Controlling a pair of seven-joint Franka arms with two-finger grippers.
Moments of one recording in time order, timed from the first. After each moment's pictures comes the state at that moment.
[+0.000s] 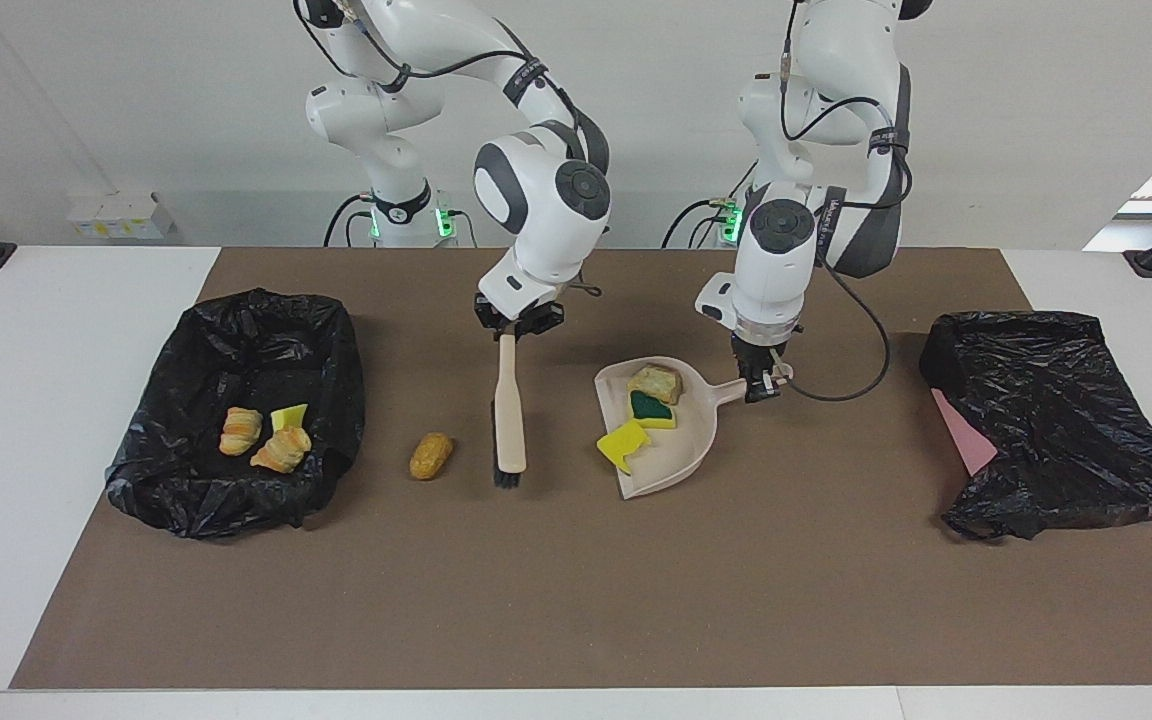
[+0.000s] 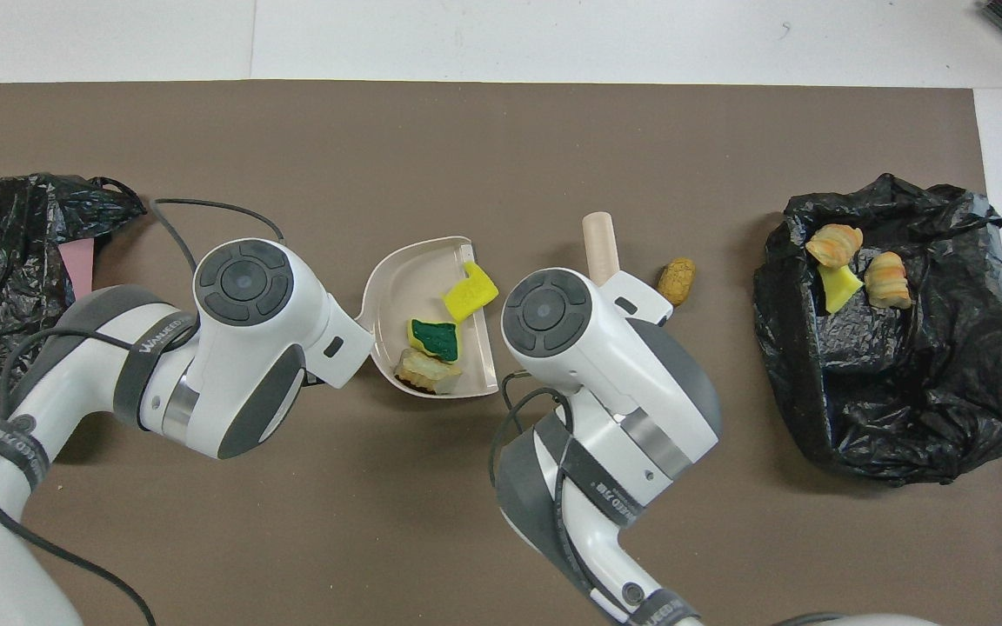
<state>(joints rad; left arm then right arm) -0.38 0.16 -0.06 -2.03 0.13 2.15 0.96 0.40 0.24 0.16 -1.81 -0.26 1.70 0.63</state>
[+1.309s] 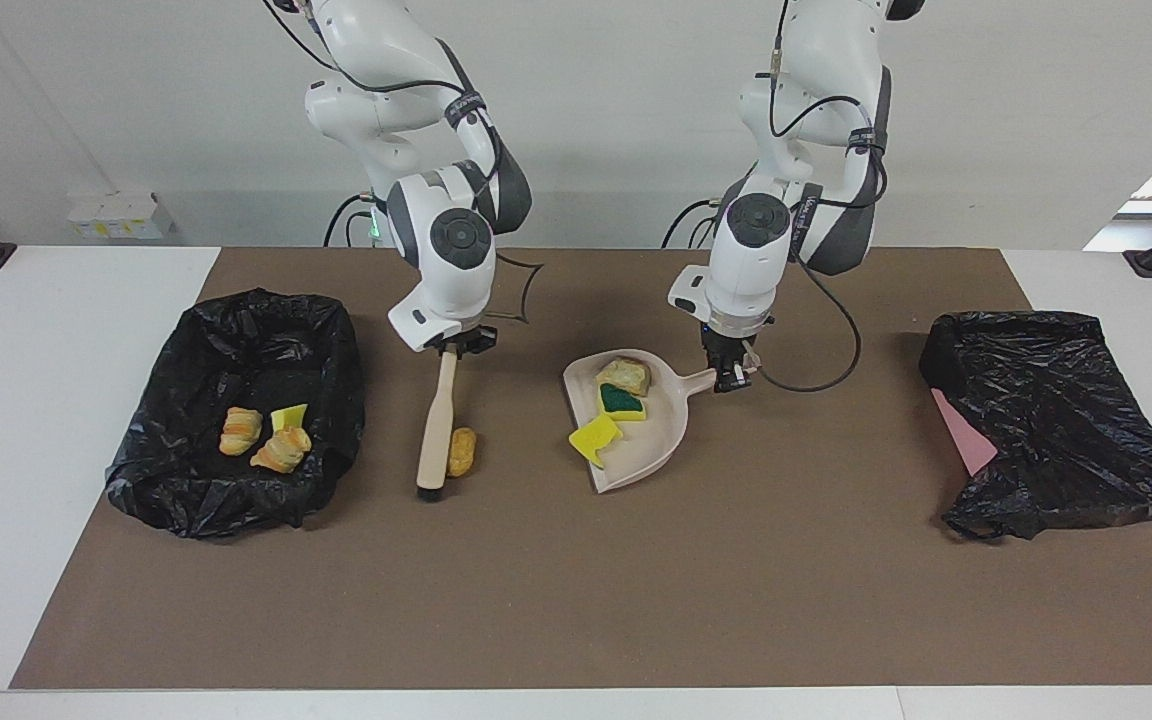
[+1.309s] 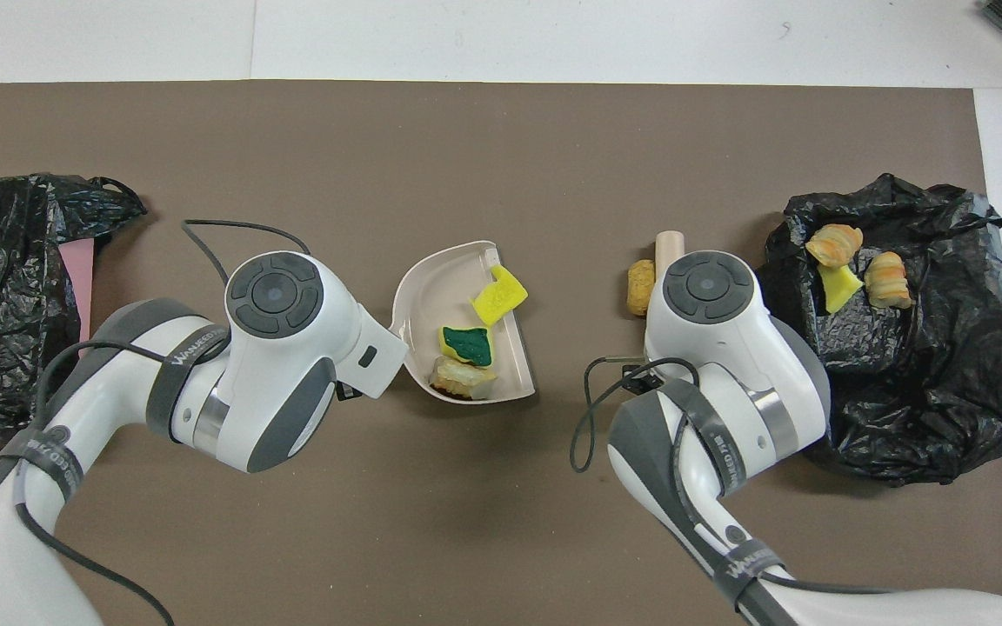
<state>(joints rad) -0.43 0.16 -0.06 -2.03 0.06 2.15 0.87 0.25 0.17 0.18 -2.03 -0.09 1.91 0.52</state>
